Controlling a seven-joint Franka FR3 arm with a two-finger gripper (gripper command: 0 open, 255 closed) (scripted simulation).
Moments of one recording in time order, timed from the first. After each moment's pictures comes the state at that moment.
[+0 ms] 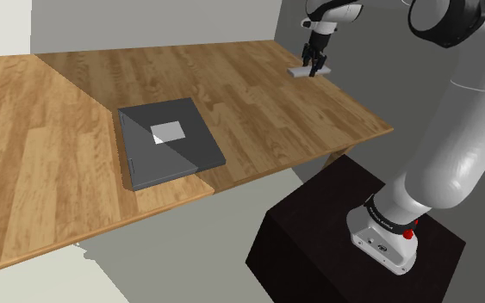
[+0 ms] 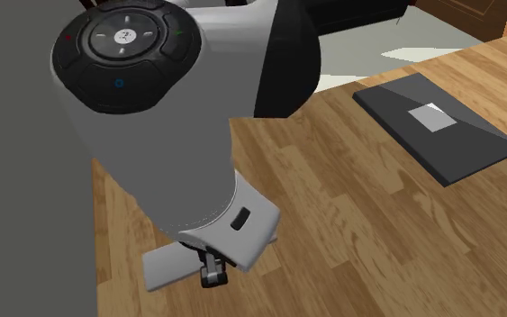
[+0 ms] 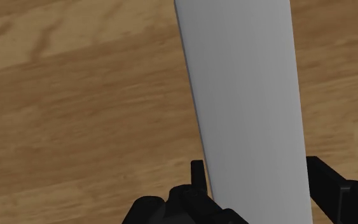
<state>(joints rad) 0.04 0.31 -0.50 -1.75 0.16 2.00 -1.69</state>
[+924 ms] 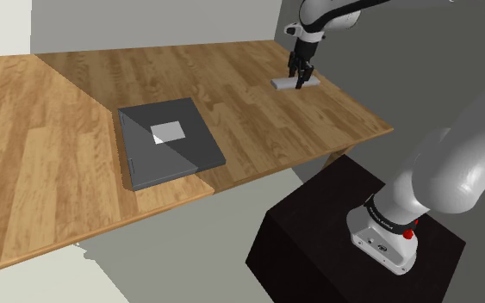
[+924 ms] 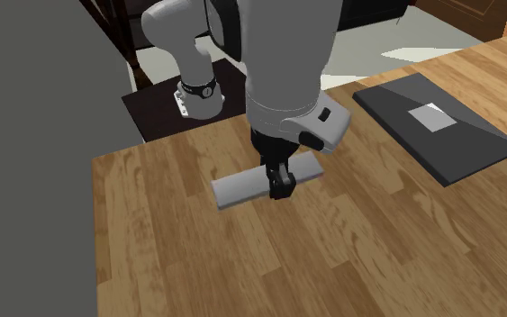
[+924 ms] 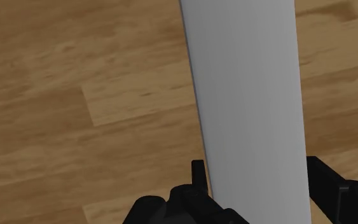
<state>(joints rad) 0.23 0.00 -0.42 -2.10 0.01 2.08 -1.37</state>
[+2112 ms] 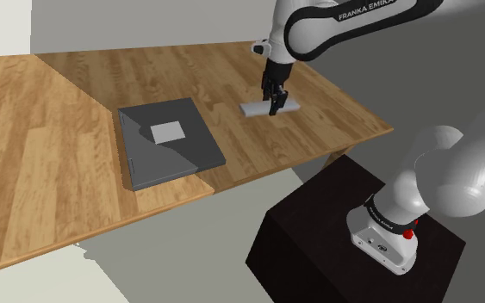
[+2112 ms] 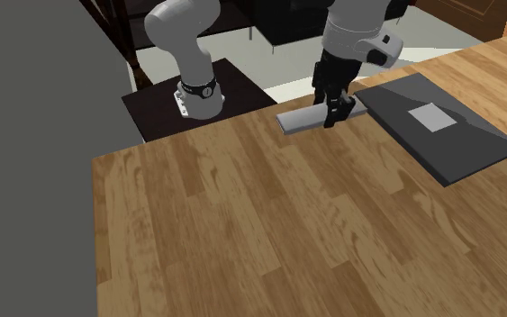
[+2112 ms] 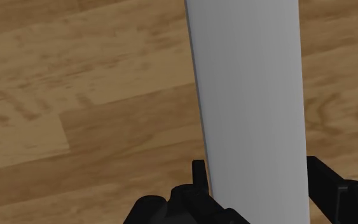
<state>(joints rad) 0.42 -0.19 -0.18 -2.33 -0.03 2.12 -0.92</state>
